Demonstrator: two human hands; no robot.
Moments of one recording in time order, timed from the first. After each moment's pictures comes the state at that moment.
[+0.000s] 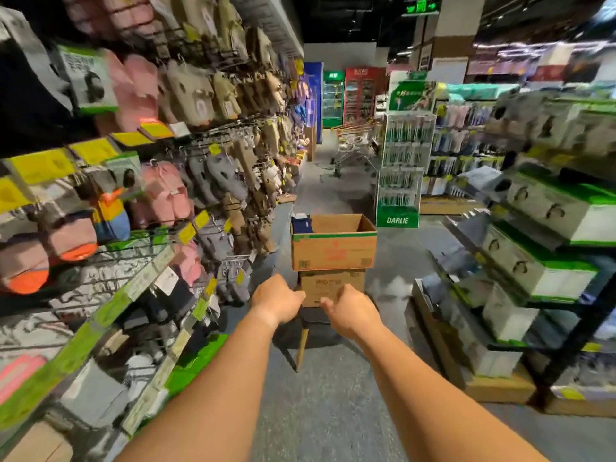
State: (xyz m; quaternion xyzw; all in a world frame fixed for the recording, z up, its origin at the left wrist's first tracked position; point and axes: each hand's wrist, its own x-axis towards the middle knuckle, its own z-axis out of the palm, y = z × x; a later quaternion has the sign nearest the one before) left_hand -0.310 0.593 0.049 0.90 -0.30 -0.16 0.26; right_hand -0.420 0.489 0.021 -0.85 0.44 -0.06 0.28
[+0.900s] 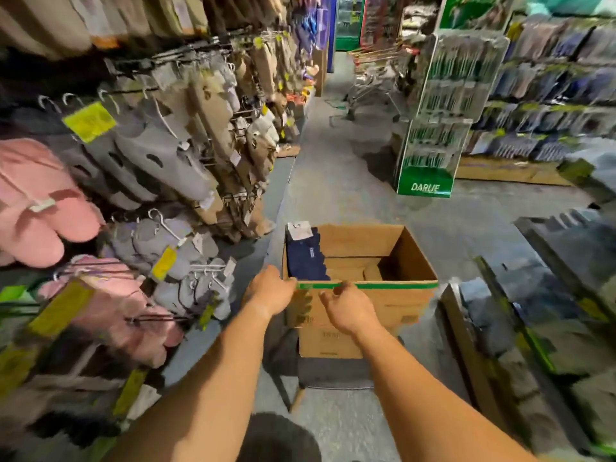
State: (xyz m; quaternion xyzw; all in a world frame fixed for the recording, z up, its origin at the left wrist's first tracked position) left_hand 0.100 0.180 -0.072 0.91 -0.22 -0.23 0.28; right_hand -0.034 0.090 -0.071 -0.81 0.46 -0.01 0.37
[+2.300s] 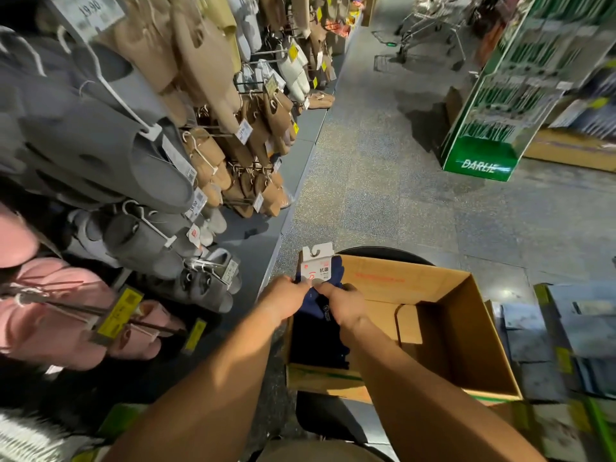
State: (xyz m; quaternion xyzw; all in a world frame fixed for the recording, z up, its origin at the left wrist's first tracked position) left_hand 0.277 0.020 -0.172 0.85 -0.08 -0.39 0.36; right_hand 0.178 -0.071 -0.173 -0.53 0.50 -0.07 0.68
